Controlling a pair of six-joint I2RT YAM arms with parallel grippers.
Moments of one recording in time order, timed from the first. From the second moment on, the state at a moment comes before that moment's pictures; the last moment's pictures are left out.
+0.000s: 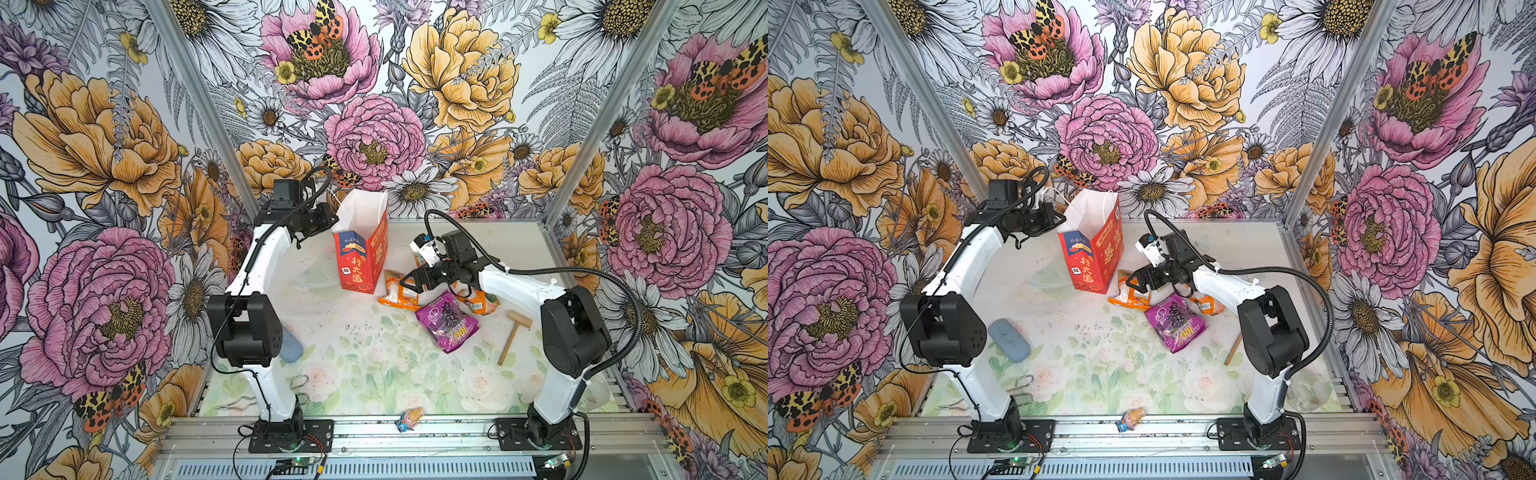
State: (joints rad) left arm -0.01 1.84 1.78 -0.65 0.52 -0.38; right arm 0.47 1.82 1.31 -0.27 -0.62 0.03
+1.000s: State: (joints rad) left arm 0.00 1.81 1.75 -0.65 0.52 -0.41; right arm 0.54 2.04 1.29 0.07 -0.83 0.31
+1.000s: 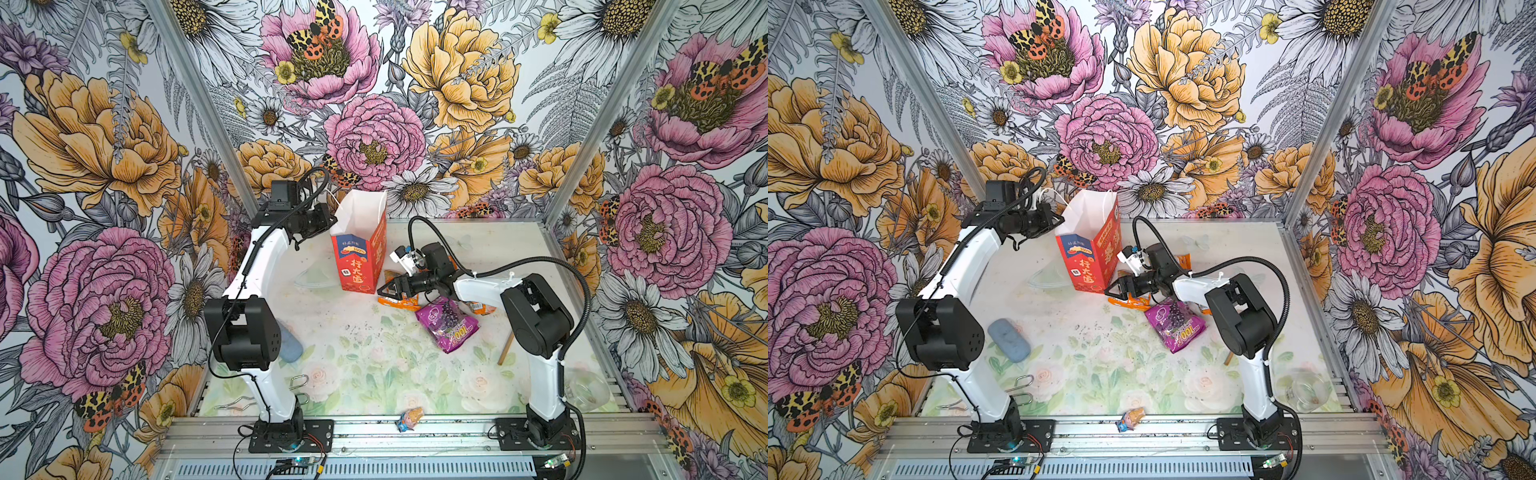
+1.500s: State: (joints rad) left arm 0.01 1.78 1.73 -0.65 0.52 -0.41; right arm 0.54 2.02 1.28 -0.08 -0.57 0.21
